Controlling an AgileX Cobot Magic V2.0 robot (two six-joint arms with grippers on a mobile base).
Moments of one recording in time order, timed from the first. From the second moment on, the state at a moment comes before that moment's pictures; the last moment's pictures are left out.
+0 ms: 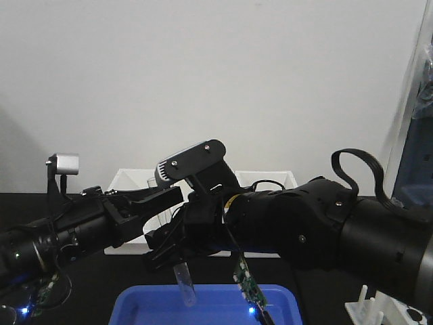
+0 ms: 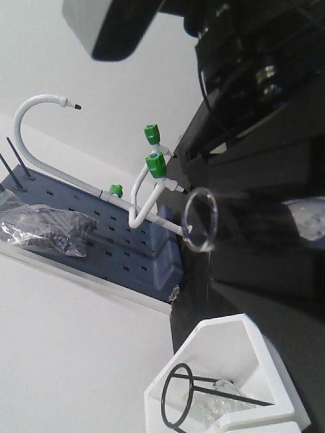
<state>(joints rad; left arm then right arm) -0.27 1.56 -0.95 1.01 -0.92 -1.28 0.68 1.67 -1.42 0.05 0.38 -0.17</state>
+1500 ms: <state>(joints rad) -0.27 1.56 -0.95 0.97 -0.94 -1.30 0.69 1.67 -1.42 0.14 0.34 -0.17</state>
